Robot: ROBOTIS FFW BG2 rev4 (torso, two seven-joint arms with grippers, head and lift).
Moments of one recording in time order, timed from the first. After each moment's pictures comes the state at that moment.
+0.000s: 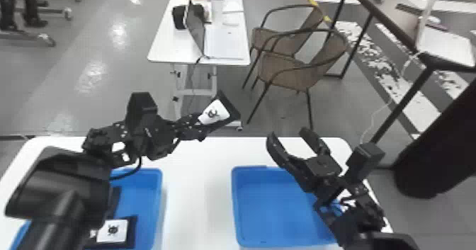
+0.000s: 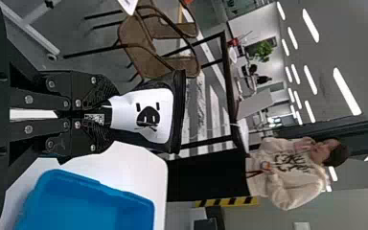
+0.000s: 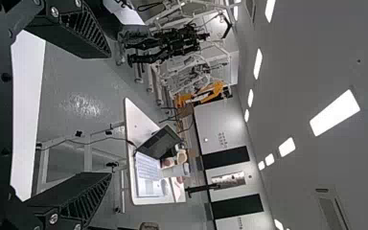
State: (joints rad) left arm -0.23 0.06 -0.10 -1.36 -0.24 -0.02 -0.90; right arm 0.22 -0.06 -0.04 -1.75 -0.27 0.03 0.39
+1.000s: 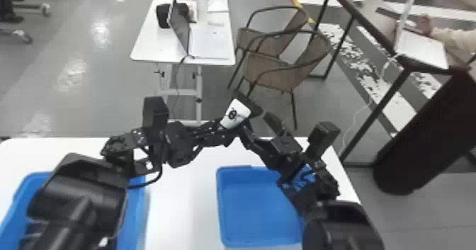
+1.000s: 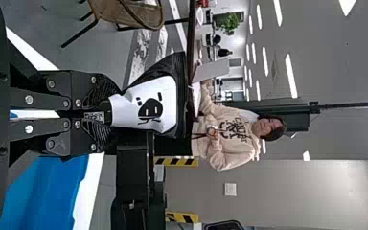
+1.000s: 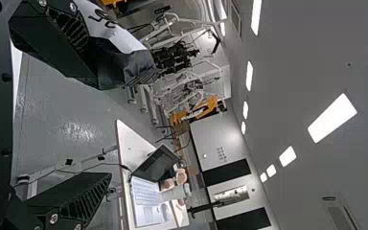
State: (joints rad) left arm -0.26 0.05 -0.28 -1.28 -0.02 -0.05 -0.89; right arm 0.04 -0.05 0.02 -1.57 -0.35 0.02 0.40
